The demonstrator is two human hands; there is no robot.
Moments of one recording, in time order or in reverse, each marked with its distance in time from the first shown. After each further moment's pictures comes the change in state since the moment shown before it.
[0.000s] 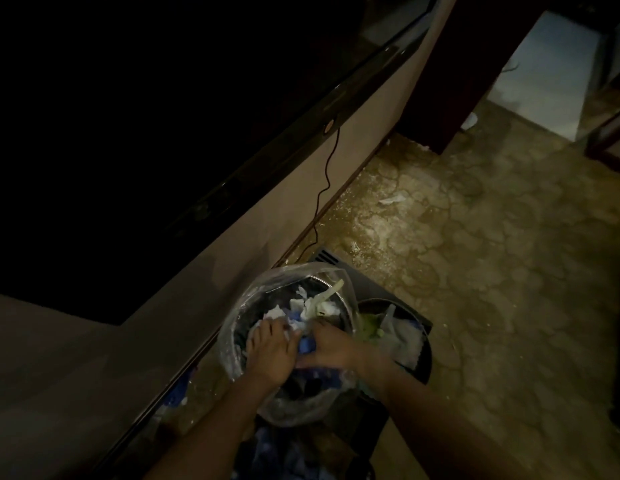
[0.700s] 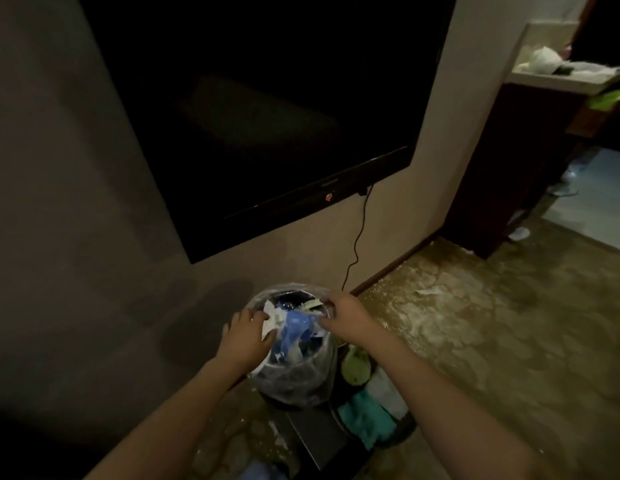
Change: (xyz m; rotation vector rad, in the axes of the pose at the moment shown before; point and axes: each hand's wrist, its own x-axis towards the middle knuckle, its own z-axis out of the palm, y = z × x) left_hand -0.180 0.077 -0.043 0.204 0.378 -0.064; right_hand -0.190 0.005 -0.061 -0.223 0.384 -0.454
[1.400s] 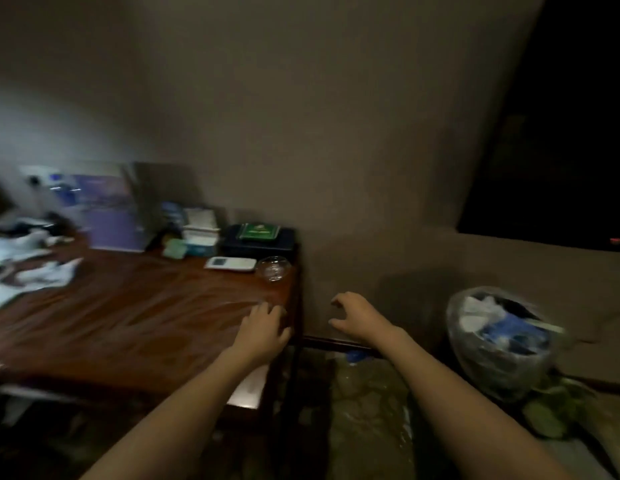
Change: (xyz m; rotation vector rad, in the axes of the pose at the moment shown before) left_hand -0.461 -0.175 -0.025 -0.055 0.260 -0.684; right_hand -0.231 -0.264 0.236 -0.343 -0.456 -0.725
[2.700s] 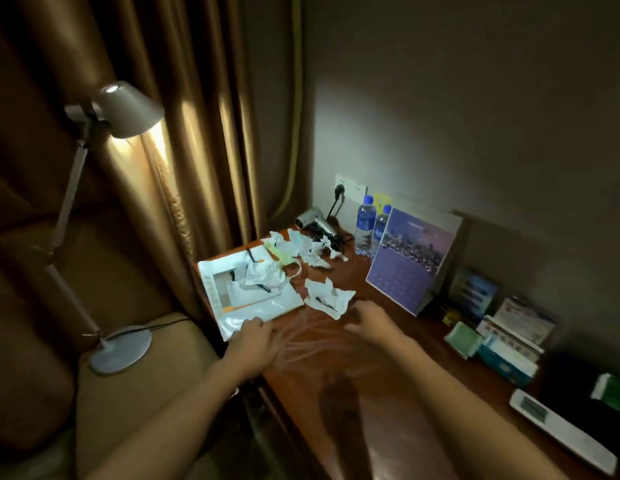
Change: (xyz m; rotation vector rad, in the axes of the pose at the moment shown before) left_hand -0.042 -0.594 -0.138 -0.057 0.129 -0.796; right_hand 0.393 -0.524 0.236 -0.077 -0.317 -0.472
